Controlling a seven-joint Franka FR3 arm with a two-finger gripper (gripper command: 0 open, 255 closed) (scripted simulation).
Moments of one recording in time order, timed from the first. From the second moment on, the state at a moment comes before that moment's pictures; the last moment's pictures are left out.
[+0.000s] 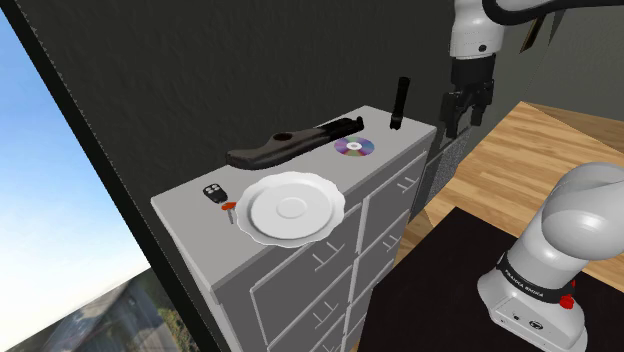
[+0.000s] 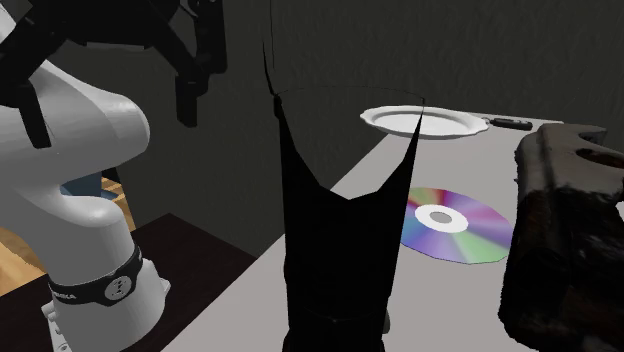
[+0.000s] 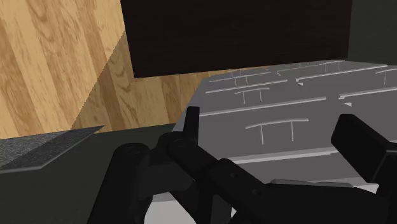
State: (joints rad) arm 0.01 -0.81 0.01 -2.44 -0.03 1.44 0.17
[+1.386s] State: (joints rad) arm 0.01 -0.30 -0.11 -1.90 -0.01 1.60 -0.02
